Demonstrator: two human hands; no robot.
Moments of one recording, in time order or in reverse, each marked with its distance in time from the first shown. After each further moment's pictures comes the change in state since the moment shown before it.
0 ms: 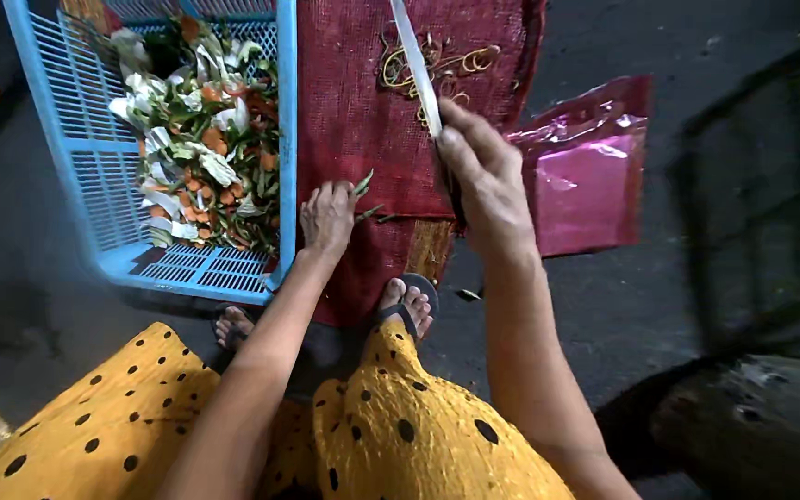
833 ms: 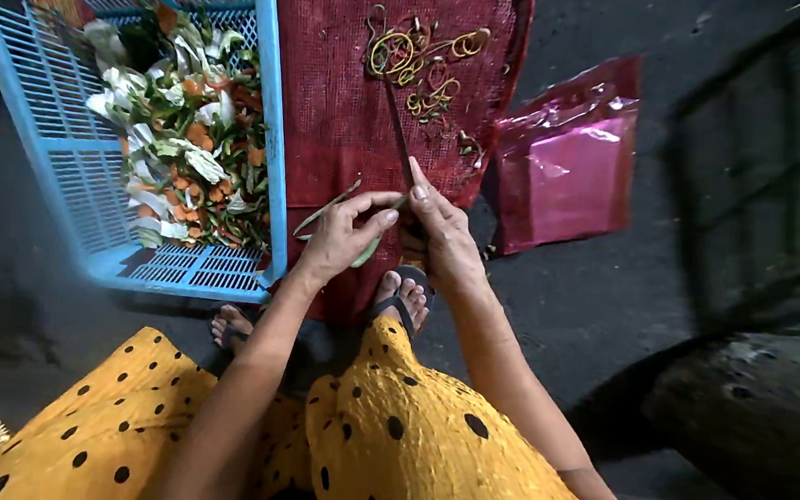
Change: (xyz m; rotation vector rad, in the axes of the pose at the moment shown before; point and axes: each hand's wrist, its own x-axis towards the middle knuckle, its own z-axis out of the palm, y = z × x) left_hand -0.037 0.017 -0.026 -0.814 -0.205 0.297; right_hand -0.063 0.032 0.025 0.432 -0.074 0.312
